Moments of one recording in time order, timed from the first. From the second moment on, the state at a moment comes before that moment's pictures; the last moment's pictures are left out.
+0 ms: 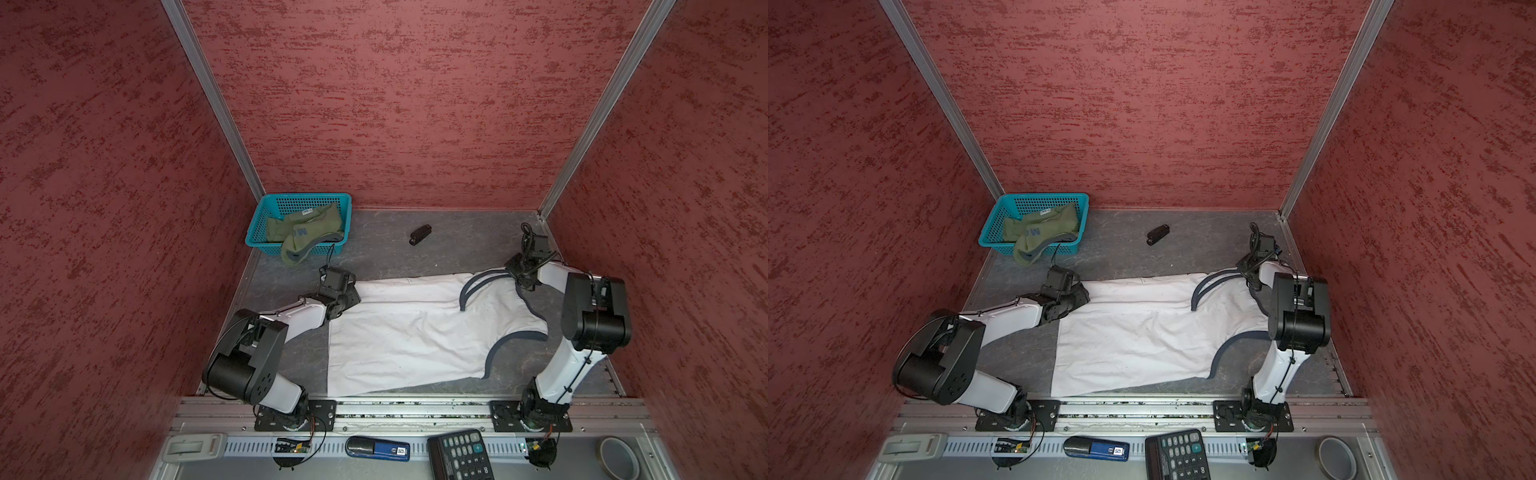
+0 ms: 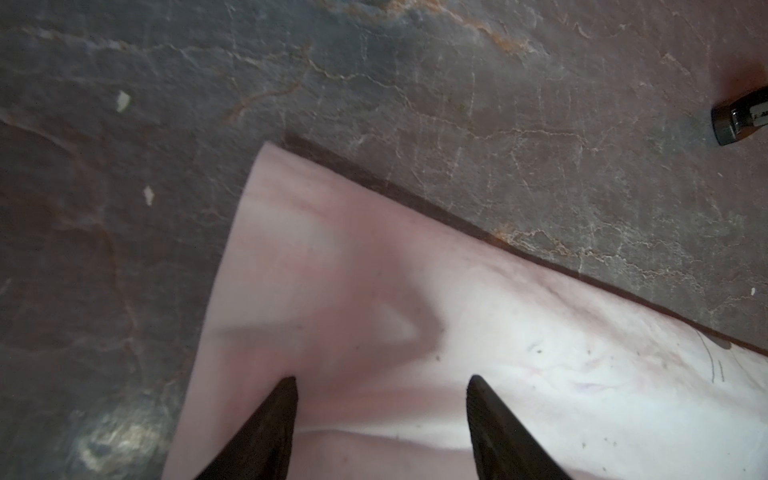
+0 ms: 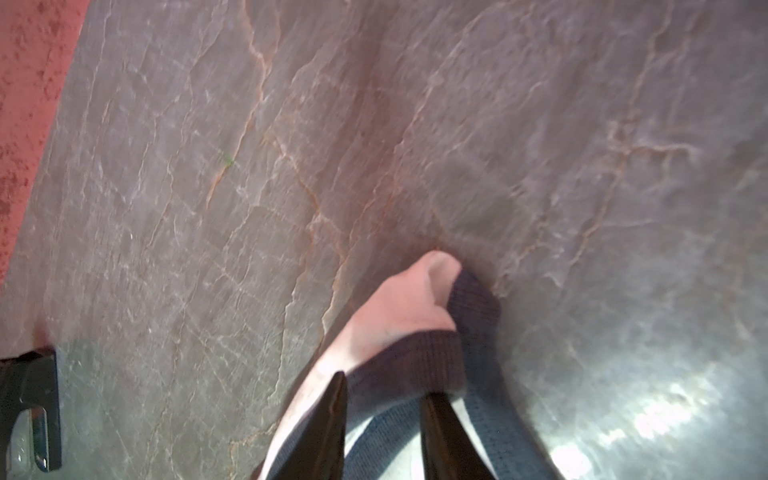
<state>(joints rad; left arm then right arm) -0.33 1.51 0.63 -0.09 -0.10 -0.79 -0.18 1.84 1.07 -0.21 -0.05 0.76</state>
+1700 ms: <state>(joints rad) -0.36 1.41 0.63 -0.24 -0.09 -0.78 -0.29 1.79 1.05 -0.14 -0.13 0.75</state>
